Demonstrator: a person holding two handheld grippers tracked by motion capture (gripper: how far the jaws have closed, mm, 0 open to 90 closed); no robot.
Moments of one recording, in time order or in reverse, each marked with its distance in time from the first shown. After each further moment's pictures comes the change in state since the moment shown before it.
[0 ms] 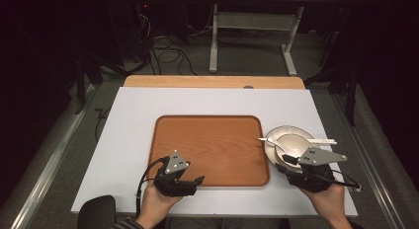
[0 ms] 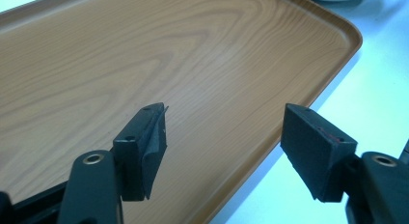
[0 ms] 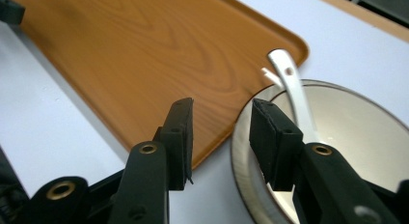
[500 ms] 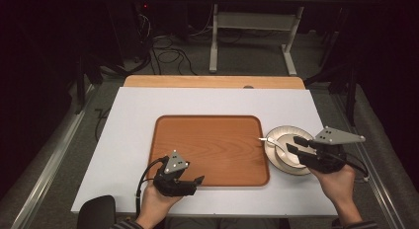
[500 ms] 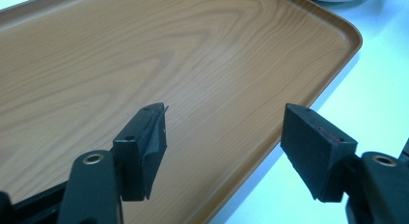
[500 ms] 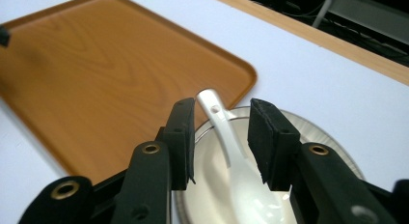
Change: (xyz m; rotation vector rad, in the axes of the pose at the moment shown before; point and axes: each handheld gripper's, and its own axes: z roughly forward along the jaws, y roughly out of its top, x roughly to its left) left arm 0.001 -0.001 -0.002 -0.005 -0.004 -0.008; right arm -0.042 0.023 -0.009 -0.049 -0.056 0.087
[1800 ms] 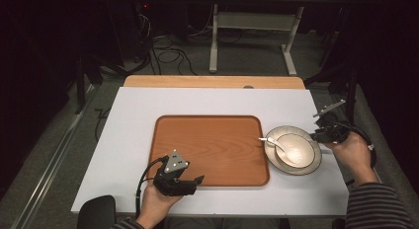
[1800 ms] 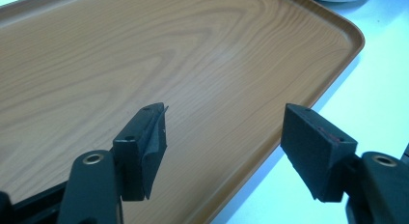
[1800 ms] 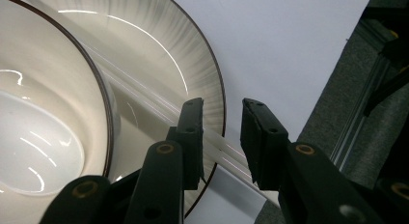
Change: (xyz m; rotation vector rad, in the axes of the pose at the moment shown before) left arm 0.001 0.000 0.002 0.005 0.000 -0.008; right arm -0.109 -0.005 0.062 0.561 -0.172 0.001
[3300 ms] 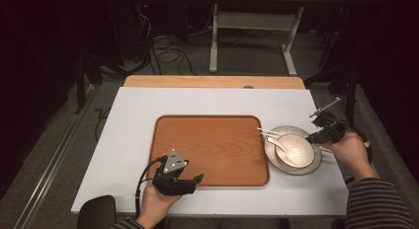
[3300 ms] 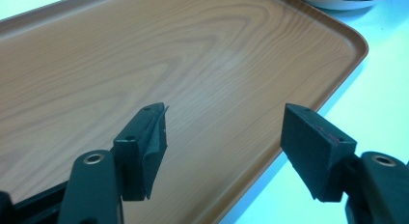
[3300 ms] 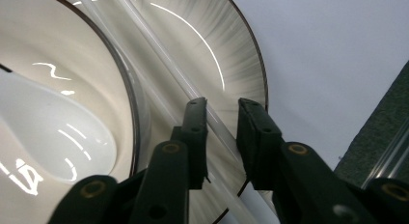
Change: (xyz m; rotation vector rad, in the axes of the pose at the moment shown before) left arm 0.000 0.000 -0.002 -0.025 0.021 -0.003; right arm -0.004 0.006 0.013 0.076 0.160 0.014
